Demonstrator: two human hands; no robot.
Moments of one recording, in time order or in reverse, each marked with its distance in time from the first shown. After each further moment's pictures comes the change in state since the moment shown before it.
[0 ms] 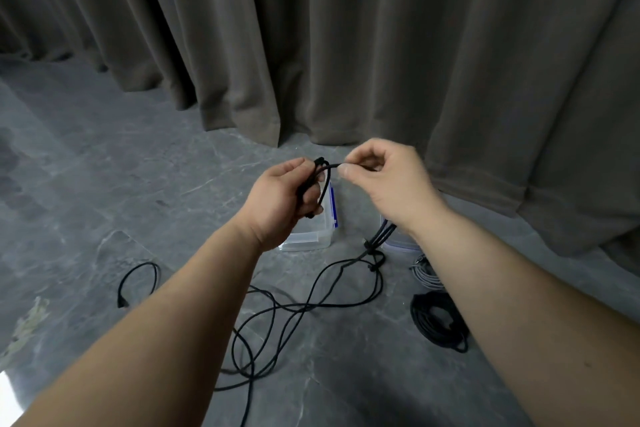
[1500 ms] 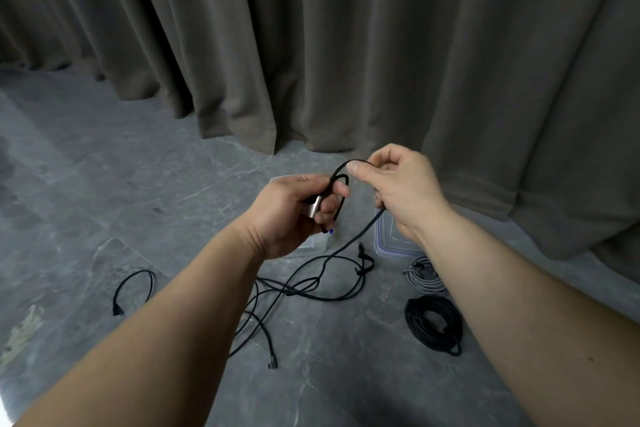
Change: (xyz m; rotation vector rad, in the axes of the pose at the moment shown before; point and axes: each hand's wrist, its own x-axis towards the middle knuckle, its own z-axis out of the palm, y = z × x) left_hand -0.007 0.006 0.017 -0.062 -0.222 -0.116; right_hand -0.003 0.003 -0.014 0.209 0.141 0.203
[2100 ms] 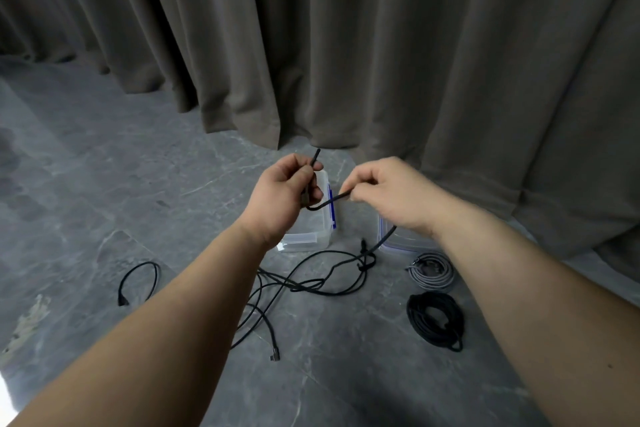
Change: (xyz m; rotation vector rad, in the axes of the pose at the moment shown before) left_hand 0.005 -0.011 -0.020 0.231 0.375 0.237; right_hand -0.012 -0.019 -0.001 -0.534 -0.451 -0.079
